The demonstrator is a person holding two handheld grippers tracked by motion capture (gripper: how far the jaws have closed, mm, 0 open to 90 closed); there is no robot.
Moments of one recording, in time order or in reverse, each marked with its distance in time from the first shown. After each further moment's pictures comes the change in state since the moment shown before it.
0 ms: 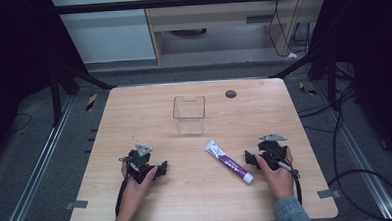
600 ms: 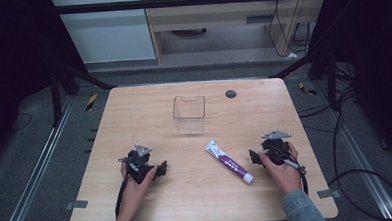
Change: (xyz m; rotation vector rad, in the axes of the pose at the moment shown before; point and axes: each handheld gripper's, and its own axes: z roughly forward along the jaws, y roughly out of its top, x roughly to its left) left arm 0.000 -0.002 -0.002 0.001 0.011 -0.010; right arm -0.005 0.015 -0.032 -0.005 0.058 -0.131
